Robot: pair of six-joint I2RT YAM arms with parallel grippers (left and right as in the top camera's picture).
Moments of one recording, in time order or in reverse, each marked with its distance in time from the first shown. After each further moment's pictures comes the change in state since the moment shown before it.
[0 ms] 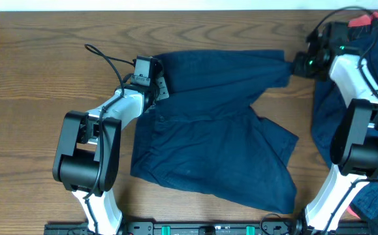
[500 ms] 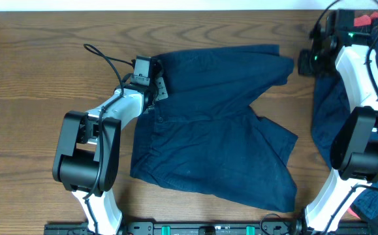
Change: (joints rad) left arm 0.003 0.000 0.003 -0.018 -0.021 0.000; right arm 0.019 -0.041 0.081 -0.315 0.089 -0.077
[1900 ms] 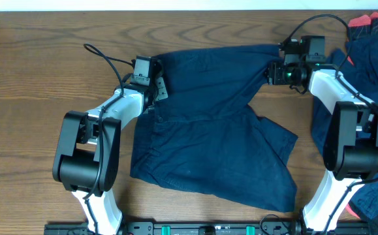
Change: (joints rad) left arm 0.000 0.000 0.000 0.000 -0.002 0.000; right arm 0.096 0.002 -0.352 0.639 -0.208 -0.036
